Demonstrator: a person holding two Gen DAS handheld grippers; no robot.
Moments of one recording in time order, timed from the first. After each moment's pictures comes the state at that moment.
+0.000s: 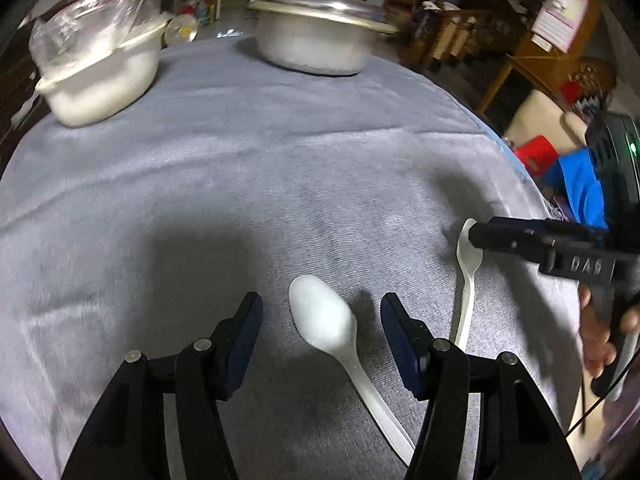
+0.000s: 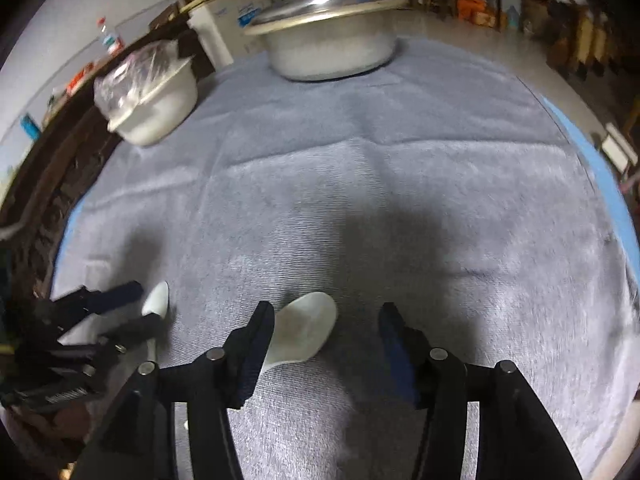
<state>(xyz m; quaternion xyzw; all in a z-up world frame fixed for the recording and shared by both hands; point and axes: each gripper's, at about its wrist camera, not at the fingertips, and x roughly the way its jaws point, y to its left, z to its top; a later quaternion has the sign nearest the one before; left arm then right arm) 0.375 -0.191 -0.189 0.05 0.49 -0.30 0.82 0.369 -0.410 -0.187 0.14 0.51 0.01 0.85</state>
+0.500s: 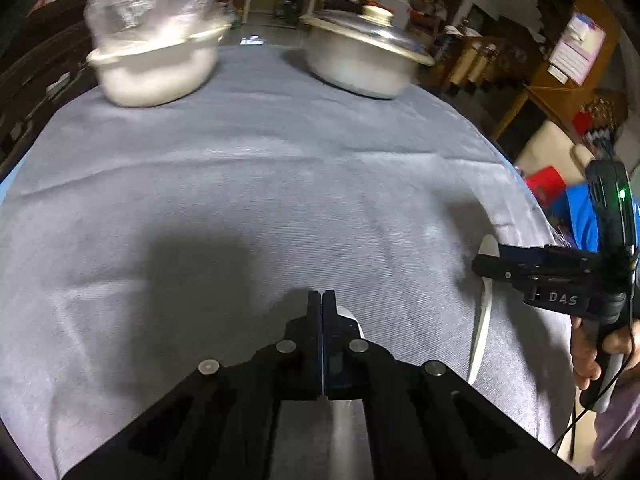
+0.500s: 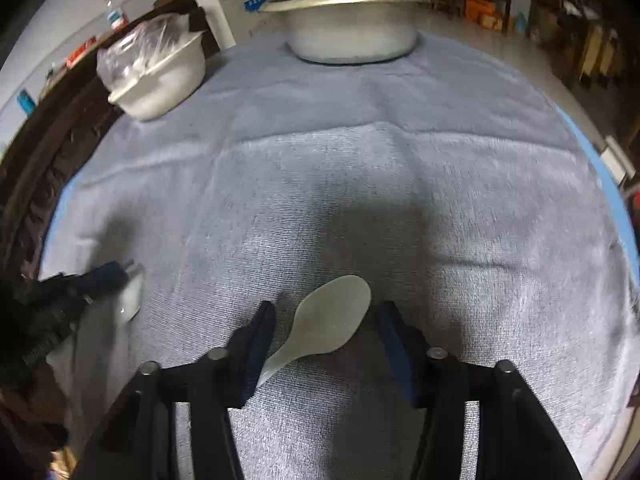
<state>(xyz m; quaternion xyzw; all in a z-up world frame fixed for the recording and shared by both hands) 0.375 -0.134 -0.179 0.00 0.48 -0.26 0.83 0.371 -0.366 -0.192 0.07 0.53 0.00 0.85</state>
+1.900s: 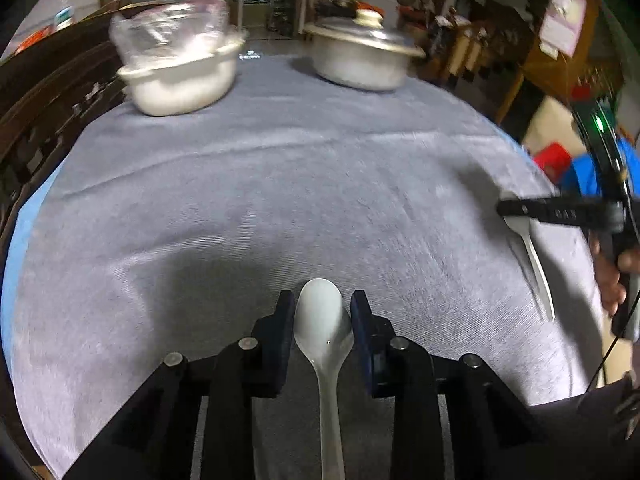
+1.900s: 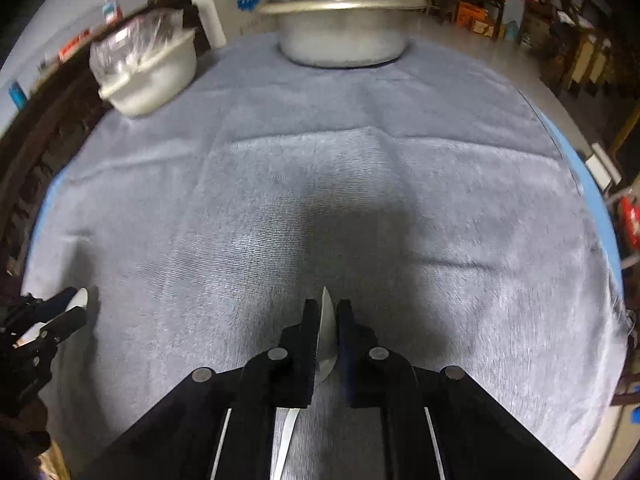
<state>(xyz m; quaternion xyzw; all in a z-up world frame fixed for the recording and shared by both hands) 0.340 -0.098 -0.172 0.05 0.45 -0.26 0.85 0.356 -0.389 -0.176 0.09 0.52 -0.01 0.85</state>
